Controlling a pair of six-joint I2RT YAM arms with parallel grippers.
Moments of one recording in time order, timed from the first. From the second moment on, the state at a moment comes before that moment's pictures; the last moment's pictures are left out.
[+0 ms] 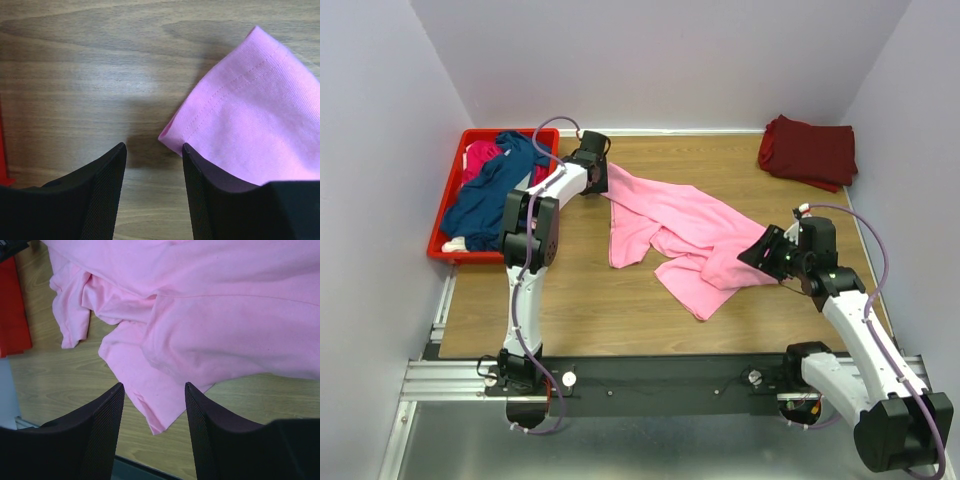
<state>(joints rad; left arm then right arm) -0.26 2.26 1.77 -0.44 -0.21 -0.27 0.11 0.87 0.61 -0.46 -0.29 0.59</state>
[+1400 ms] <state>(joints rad) -0.28 2.32 1.90 -0.52 -0.16 -0.25 0.11 0.89 0.60 -0.47 -0.22 0.59</state>
